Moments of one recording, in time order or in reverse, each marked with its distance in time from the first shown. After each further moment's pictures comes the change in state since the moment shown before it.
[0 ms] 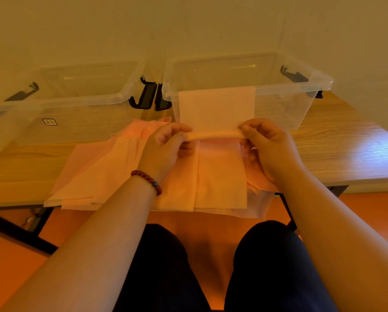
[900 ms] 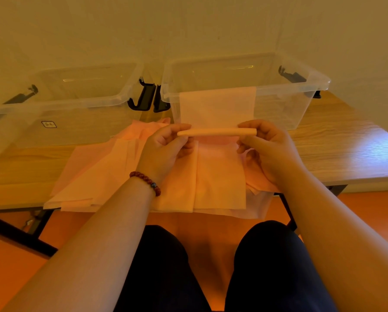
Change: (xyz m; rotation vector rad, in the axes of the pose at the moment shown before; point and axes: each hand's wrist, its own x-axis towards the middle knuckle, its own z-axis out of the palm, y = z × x) left_hand 0.000 -0.001 0.000 -0.033 -0.027 0.011; right_hand 0.000 0.001 -0.006 0.023 -0.058 0.006
